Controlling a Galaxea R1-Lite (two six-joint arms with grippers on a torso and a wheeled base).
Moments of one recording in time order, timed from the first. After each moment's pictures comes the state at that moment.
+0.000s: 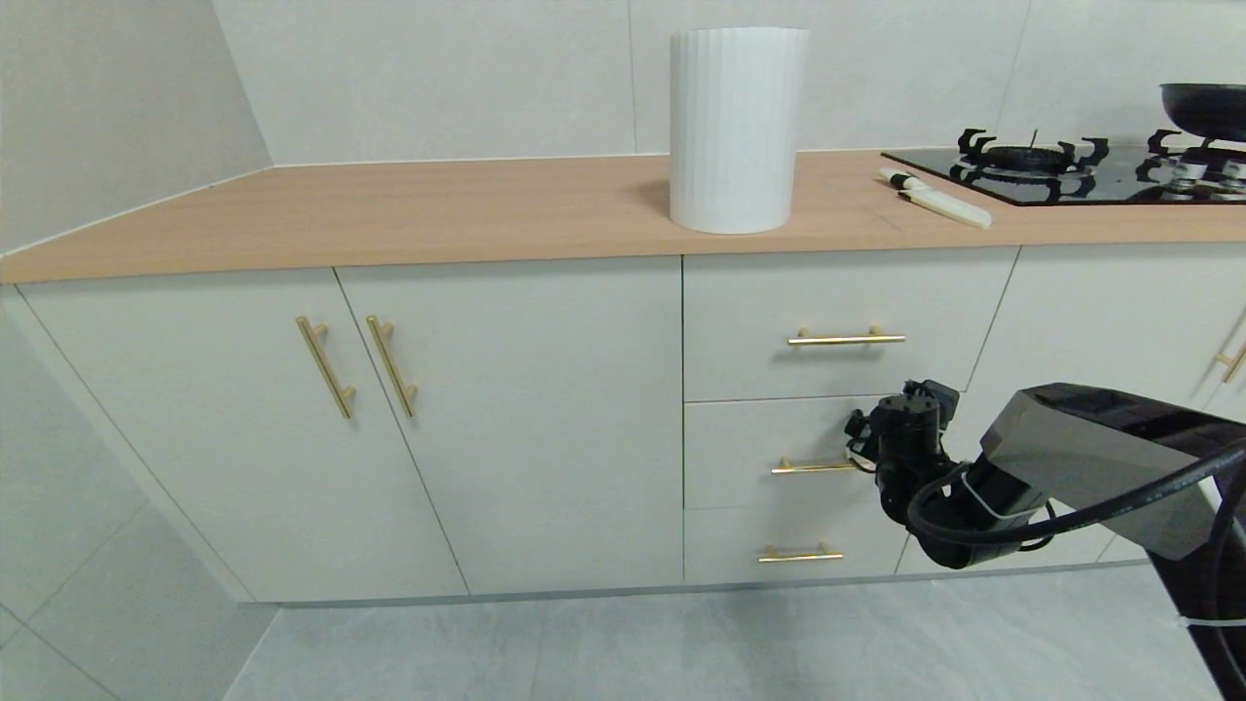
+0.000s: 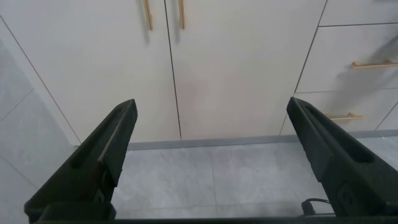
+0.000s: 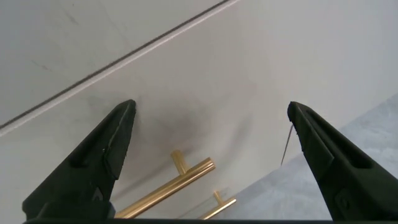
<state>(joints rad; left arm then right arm) -0.01 0.00 0.00 0.00 -0.01 0.00 0.26 2.51 -1.17 -1.08 -0.62 0.46</state>
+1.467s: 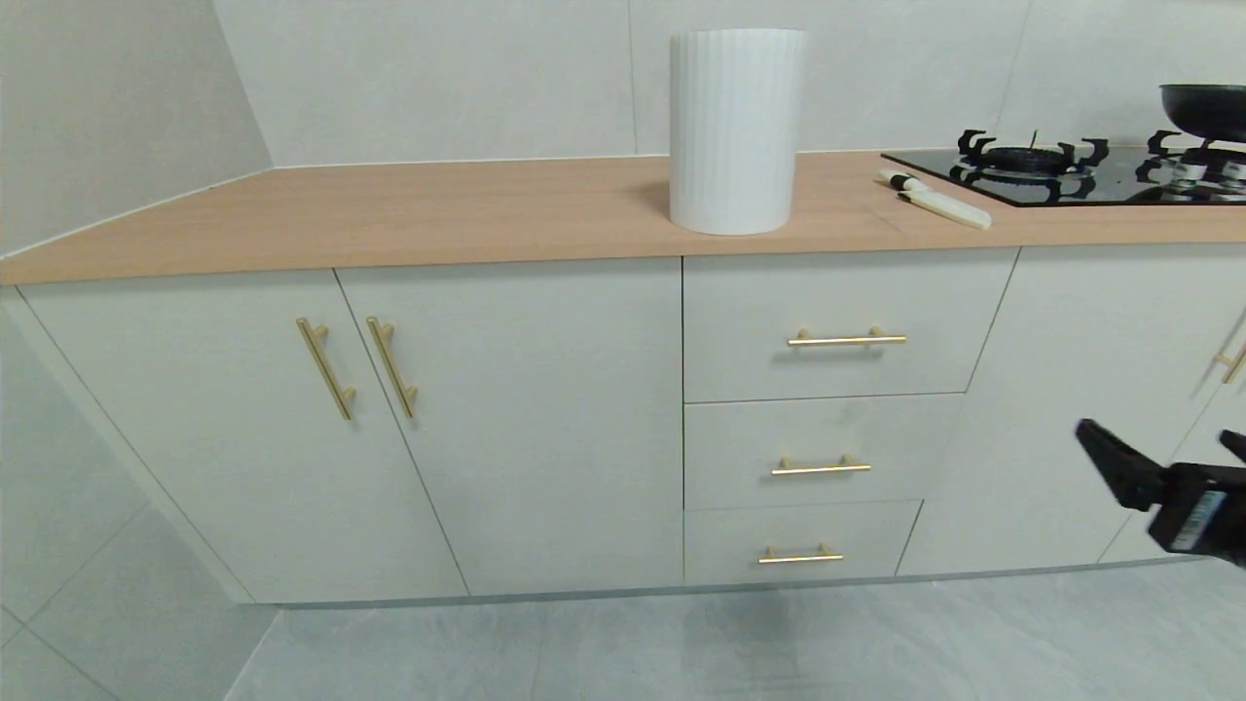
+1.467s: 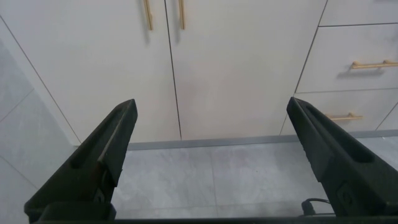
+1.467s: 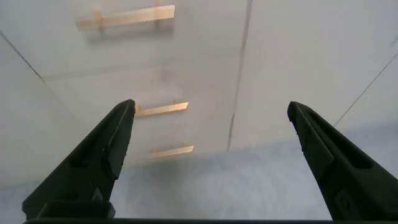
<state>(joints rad) -0.01 0.00 0.00 0.00 -0.01 0.00 0.43 1.13 -0.25 -0.85 -0.58 0.05</state>
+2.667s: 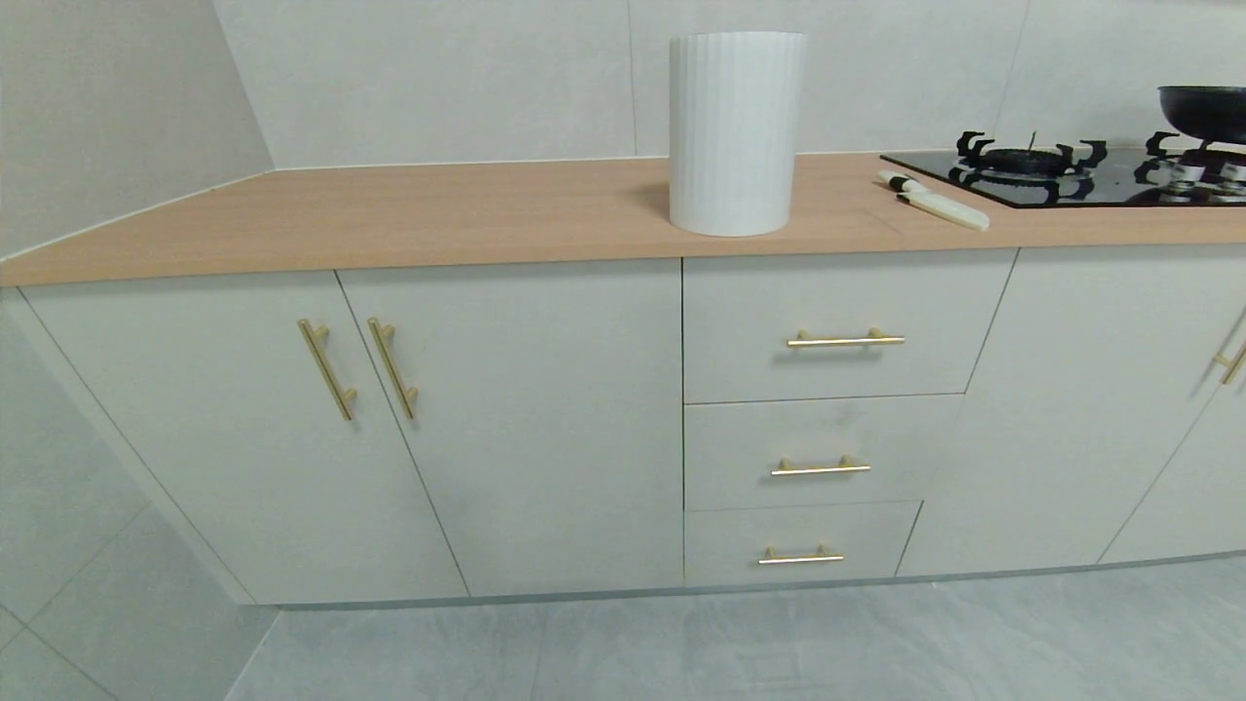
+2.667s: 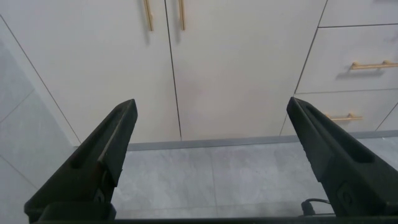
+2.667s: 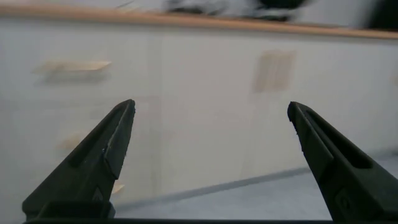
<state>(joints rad) -0.01 0.00 0.00 0.00 -0.01 0.00 0.00 0.01 -0.06 -0.14 -0.09 -0.15</state>
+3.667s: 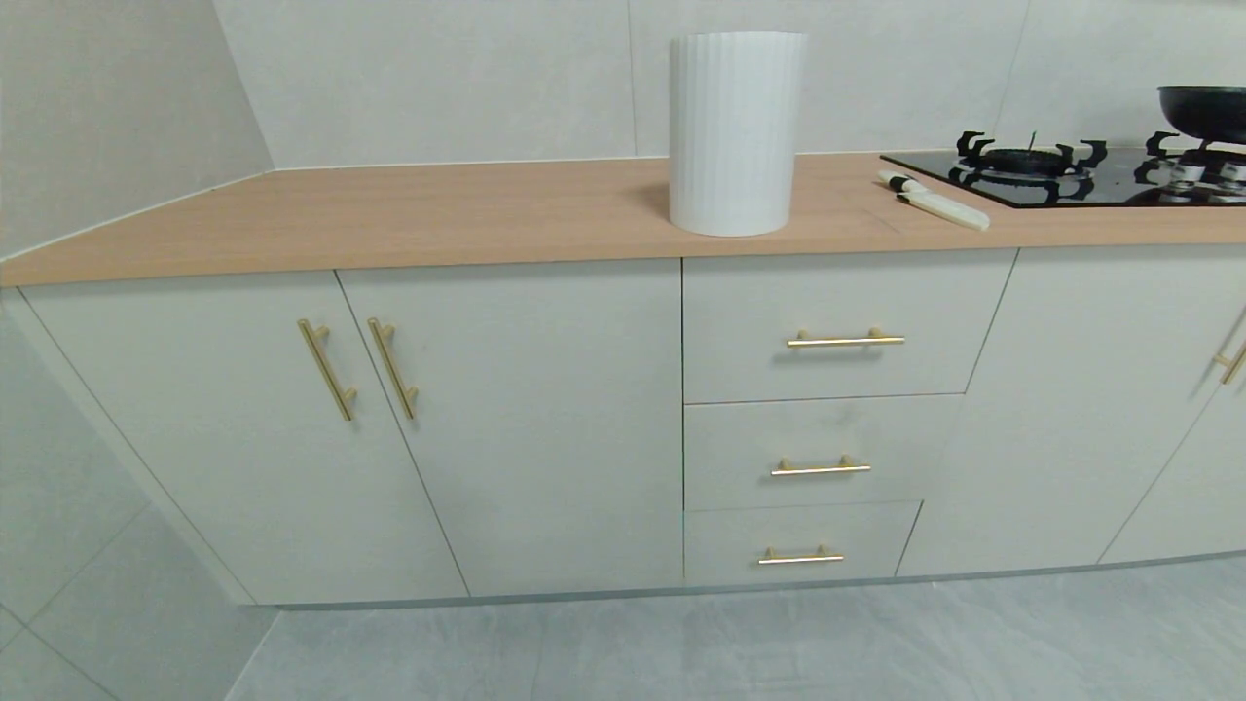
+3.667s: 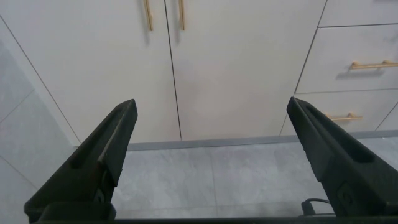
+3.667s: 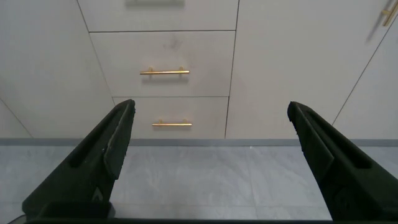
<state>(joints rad) -0.01 0.00 0.00 0.00 -0.01 0.00 0.00 0.00 0.00 0.00 0.04 0.00</state>
